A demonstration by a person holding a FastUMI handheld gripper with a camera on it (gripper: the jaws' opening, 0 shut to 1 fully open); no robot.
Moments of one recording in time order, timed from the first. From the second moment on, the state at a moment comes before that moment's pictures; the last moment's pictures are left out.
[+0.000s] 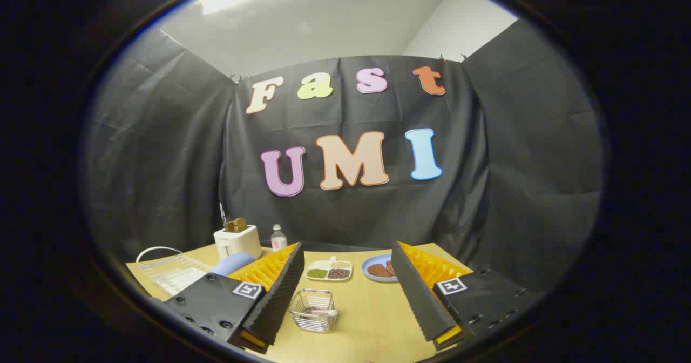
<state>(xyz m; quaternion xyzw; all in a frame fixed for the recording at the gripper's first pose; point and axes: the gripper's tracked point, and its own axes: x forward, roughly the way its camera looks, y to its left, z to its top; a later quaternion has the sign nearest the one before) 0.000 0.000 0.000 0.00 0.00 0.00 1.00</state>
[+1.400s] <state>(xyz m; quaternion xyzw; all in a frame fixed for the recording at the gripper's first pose) -0.035 0.074 0.012 -0.03 -0.01 0.04 1.00</state>
